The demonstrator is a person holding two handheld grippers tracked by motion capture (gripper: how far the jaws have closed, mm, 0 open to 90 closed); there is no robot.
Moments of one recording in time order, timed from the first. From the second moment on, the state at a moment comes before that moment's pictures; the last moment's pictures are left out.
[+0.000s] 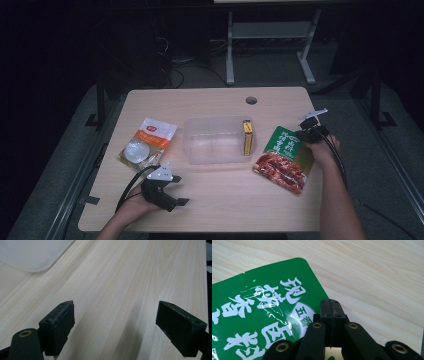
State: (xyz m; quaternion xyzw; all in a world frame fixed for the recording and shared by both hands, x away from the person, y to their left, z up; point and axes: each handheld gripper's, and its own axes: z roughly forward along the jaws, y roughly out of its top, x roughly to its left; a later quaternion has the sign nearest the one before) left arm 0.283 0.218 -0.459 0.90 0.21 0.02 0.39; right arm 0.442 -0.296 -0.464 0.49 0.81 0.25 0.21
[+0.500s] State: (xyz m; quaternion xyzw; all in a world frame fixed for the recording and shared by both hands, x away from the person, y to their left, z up) left arm 0.282 0.217 -0.460 0.90 0.21 0.02 0.38; right arm 0.423 -0.289 -0.461 0.46 0.83 0.24 0.19
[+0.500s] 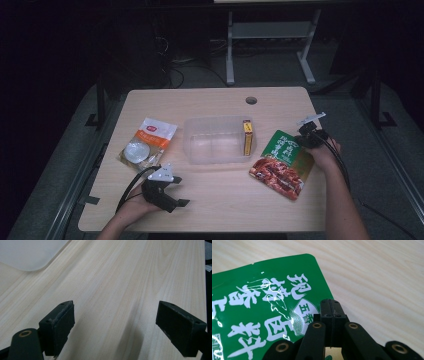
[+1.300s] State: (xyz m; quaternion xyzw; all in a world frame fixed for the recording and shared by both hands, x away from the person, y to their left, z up) left arm 0.281 0.214 -0.459 0.90 0.20 0.01 0.38; right arm 0.362 -0.282 -0.453 0.41 0.88 0.20 0.17
